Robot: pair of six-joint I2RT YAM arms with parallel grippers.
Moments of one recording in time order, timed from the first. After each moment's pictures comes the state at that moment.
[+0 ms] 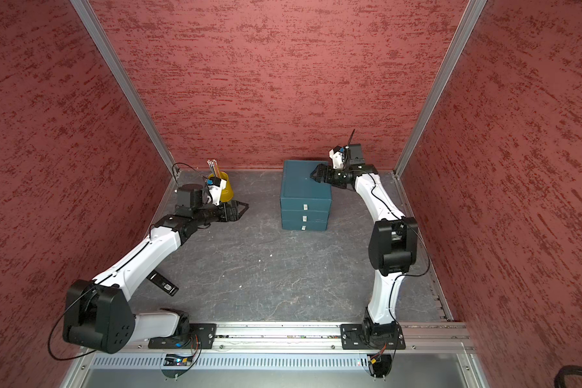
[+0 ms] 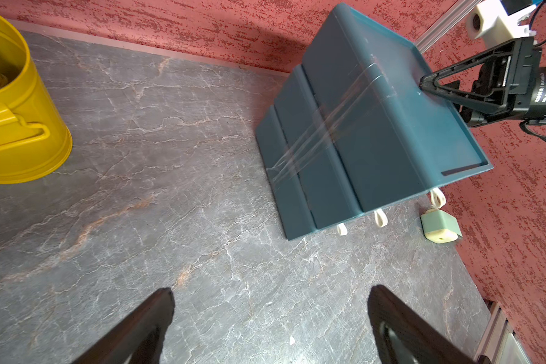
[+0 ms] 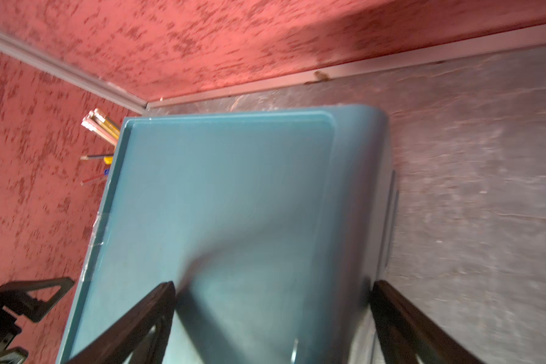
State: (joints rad) left arm -0.19 1.32 0.96 -0.25 0.44 -0.29; right arm 0.14 1.96 1.81 -0.65 -0.53 0.29
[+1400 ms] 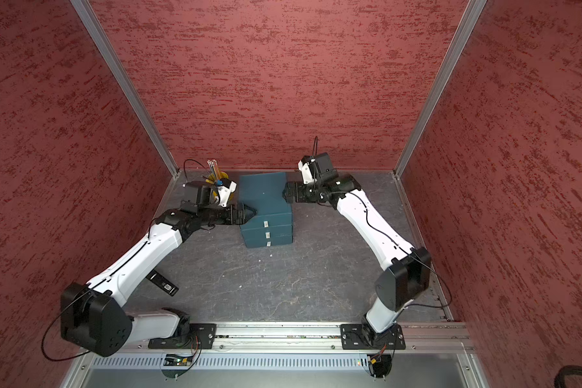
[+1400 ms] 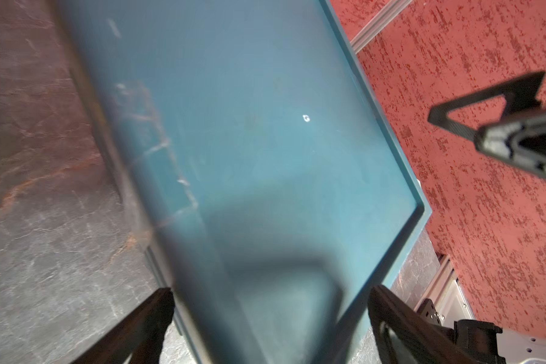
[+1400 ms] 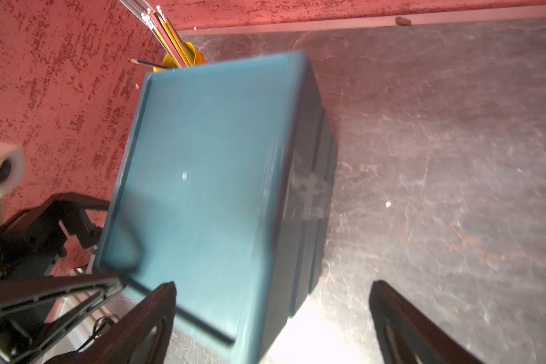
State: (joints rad) left arm -0.31 1.32 1.09 -0.48 0.46 -0.33; right arm 0.51 1.60 1.64 -0.83 -0.22 0.38
